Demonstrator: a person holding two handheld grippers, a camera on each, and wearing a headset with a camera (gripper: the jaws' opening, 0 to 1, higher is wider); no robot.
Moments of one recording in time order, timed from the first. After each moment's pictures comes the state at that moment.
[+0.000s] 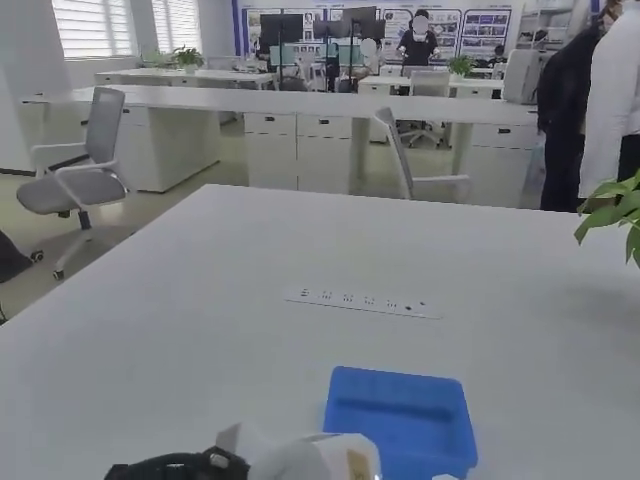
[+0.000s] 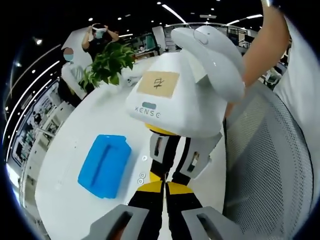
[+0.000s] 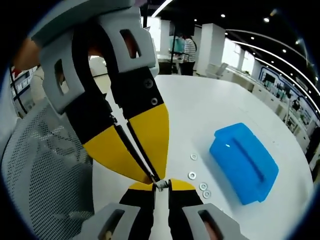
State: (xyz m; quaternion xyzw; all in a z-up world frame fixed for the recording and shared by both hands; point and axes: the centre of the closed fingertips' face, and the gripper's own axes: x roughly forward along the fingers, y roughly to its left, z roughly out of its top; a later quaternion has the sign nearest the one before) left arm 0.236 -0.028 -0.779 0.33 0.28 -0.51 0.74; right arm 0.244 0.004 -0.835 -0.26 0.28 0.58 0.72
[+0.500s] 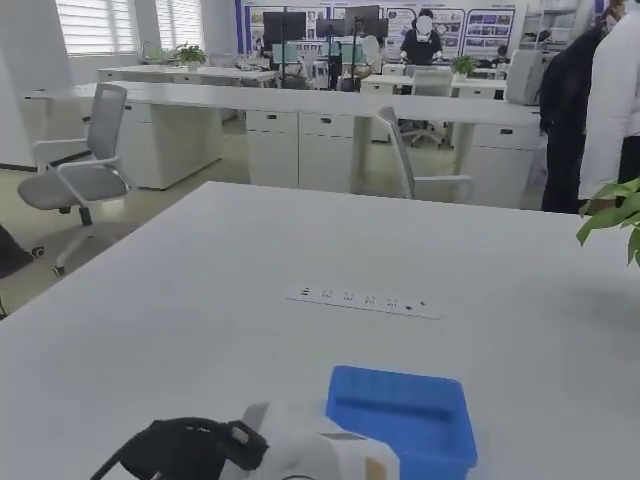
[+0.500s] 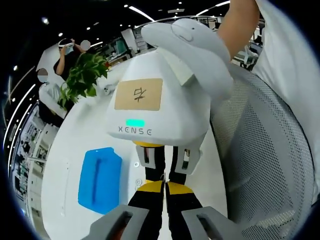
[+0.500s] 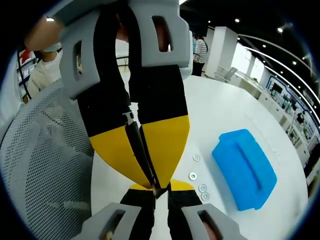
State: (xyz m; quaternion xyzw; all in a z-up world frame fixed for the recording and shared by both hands) left arm 0.232 -0.034 -0.780 0.39 0.26 -0.58 0.67; right arm 0.245 0.002 -0.842 -0.30 0.26 0.60 0.70
